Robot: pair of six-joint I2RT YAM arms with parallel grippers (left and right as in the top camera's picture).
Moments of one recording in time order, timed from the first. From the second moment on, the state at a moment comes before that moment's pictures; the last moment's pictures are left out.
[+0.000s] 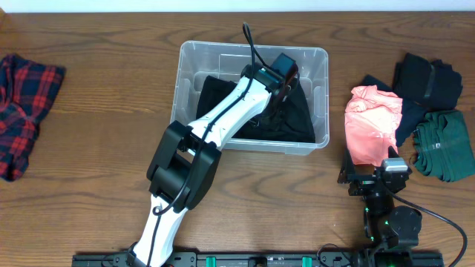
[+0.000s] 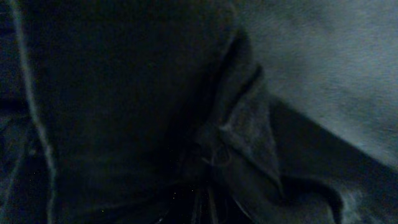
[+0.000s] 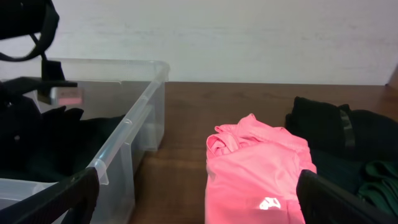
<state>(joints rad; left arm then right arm) -0.65 2.21 1.84 -1.09 0.07 -0.18 0.02 0.02 0.01 -0.07 -0.03 0.04</state>
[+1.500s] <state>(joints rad) 0.38 2.08 1.86 -0.98 -0.42 -0.02 0.02 0.02 0.01 -0.07 -0.03 0.04</state>
